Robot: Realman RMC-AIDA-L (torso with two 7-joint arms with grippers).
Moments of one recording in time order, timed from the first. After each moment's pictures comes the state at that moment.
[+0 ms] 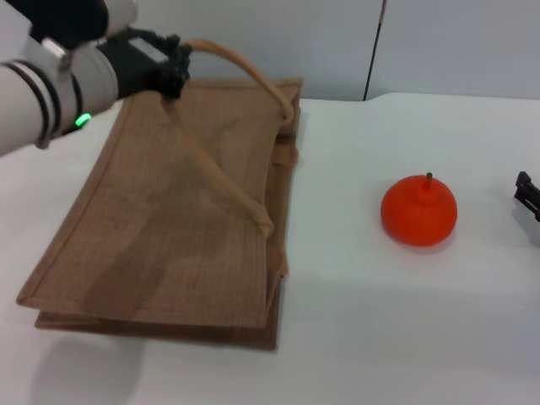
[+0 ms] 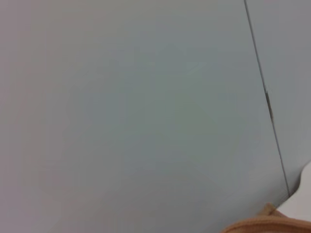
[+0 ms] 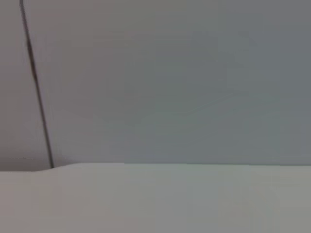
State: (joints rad) left arm -0.28 -2.03 1.61 1.51 -0.65 -0.53 0.69; right arm 0.62 2.02 2.01 -0.15 -0.37 0.91 -2.79
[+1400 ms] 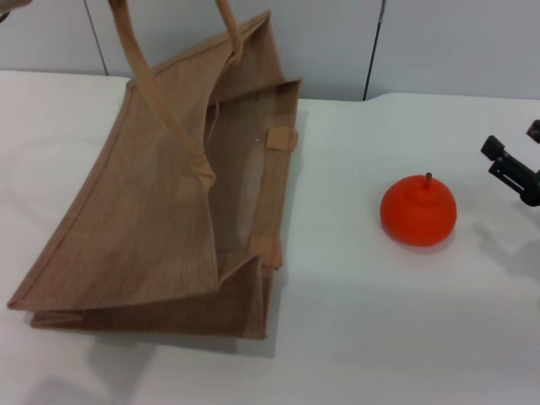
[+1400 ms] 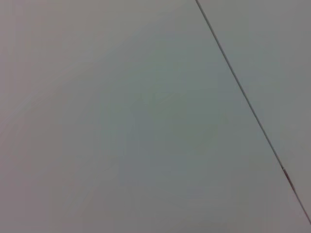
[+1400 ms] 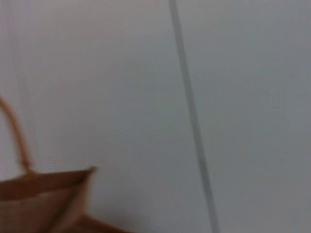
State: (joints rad) left arm -0.24 -2.03 1.42 1.99 -0.63 -0.88 0.75; right arm 0.58 1.97 1.65 -0.14 -0.37 1.42 -2.53
